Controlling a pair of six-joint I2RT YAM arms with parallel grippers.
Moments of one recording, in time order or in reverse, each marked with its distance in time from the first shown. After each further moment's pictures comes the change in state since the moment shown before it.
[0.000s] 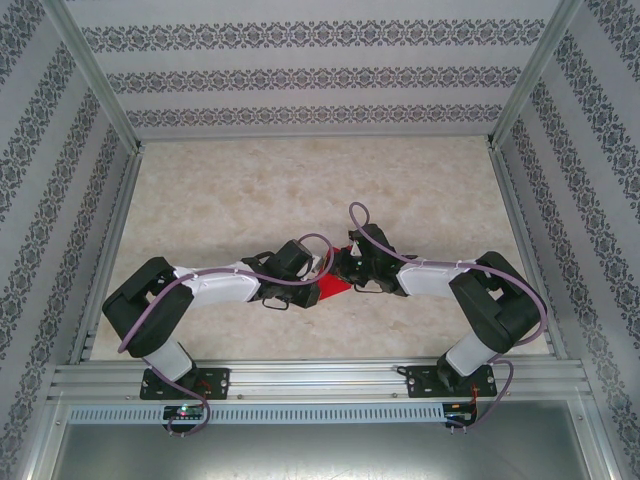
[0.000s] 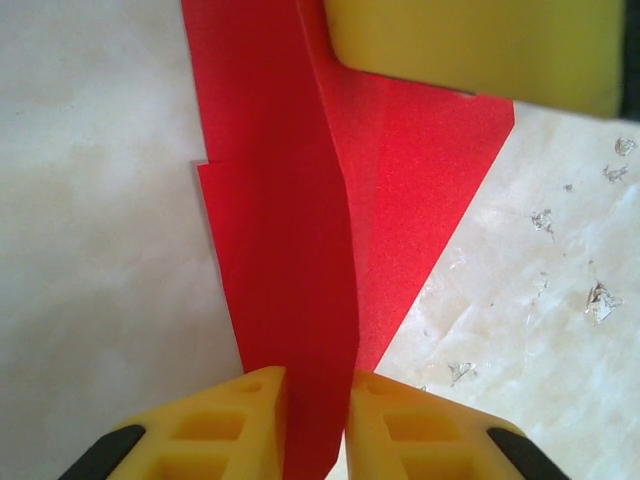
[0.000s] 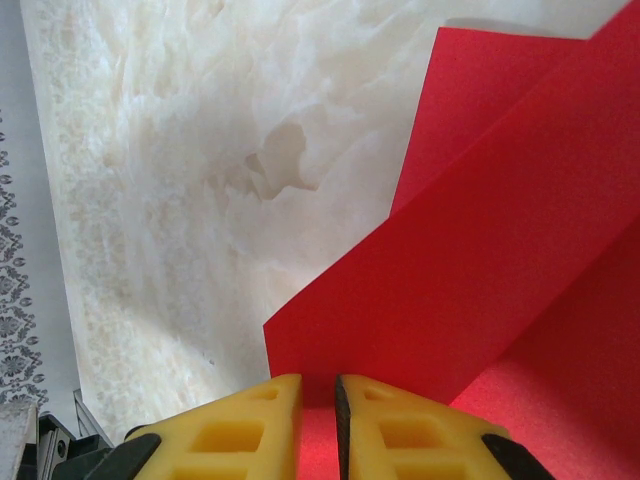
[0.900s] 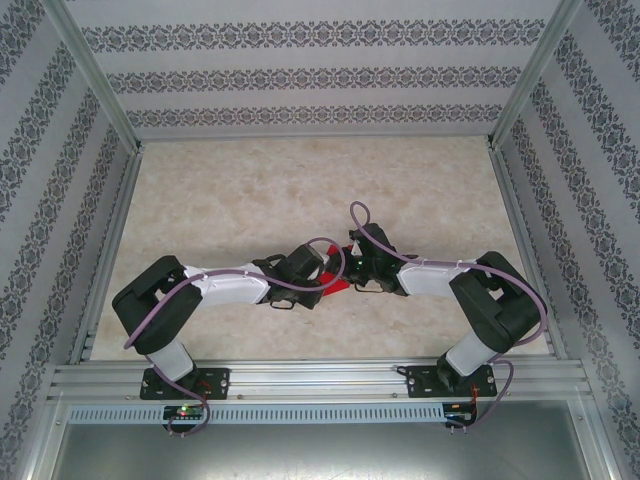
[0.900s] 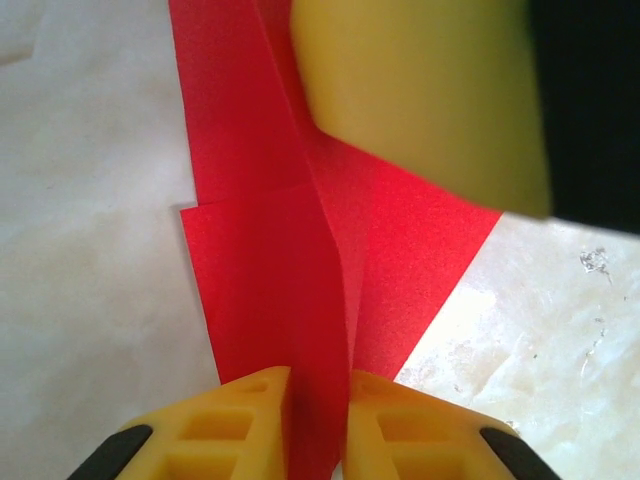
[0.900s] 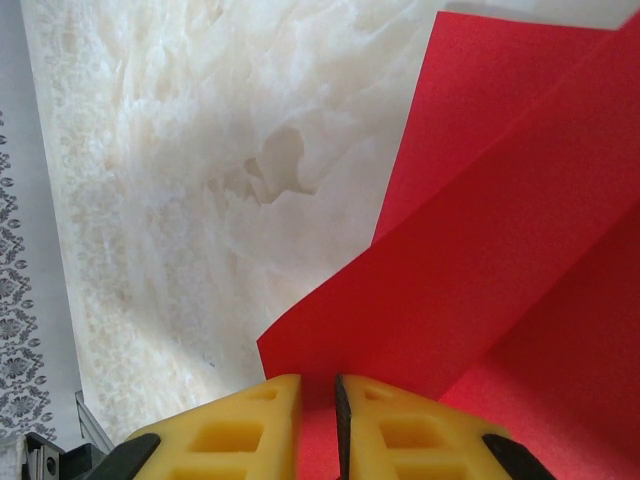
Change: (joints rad) left arm -0.065 0.046 0.049 -0.010 -0.175 0.030; right arm -0.006 0.000 0.000 0.000 -0.003 0.000
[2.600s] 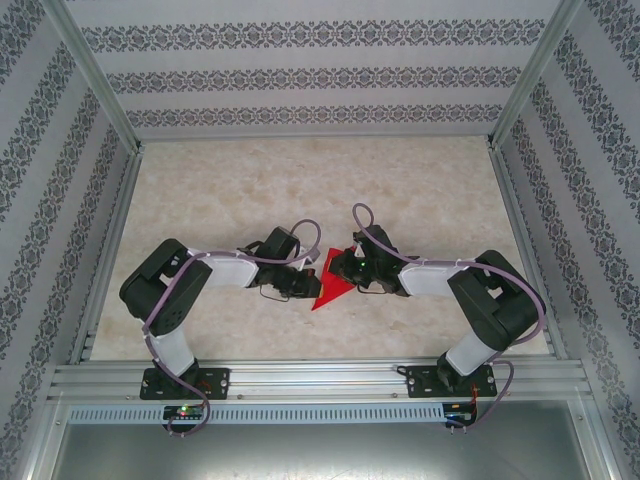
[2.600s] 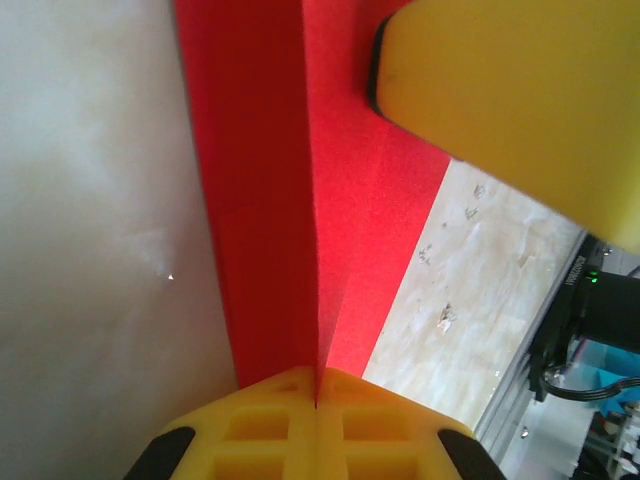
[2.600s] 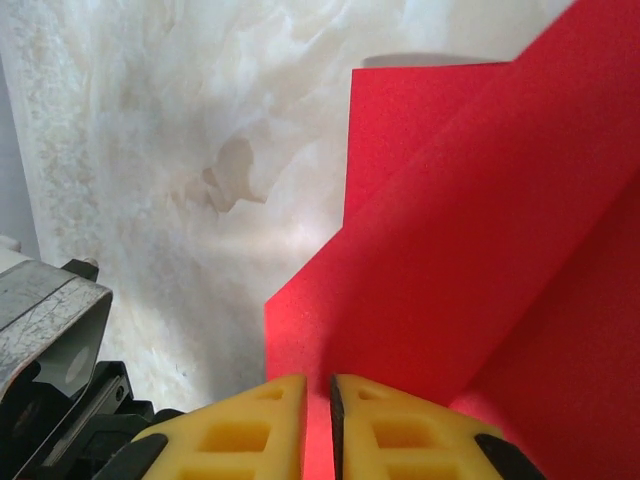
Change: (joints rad) left arm 0.238 0.105 -0.035 0.176 0.660 -0.201; right arm -0.019 0.011 -0.022 0.007 0.013 0.005
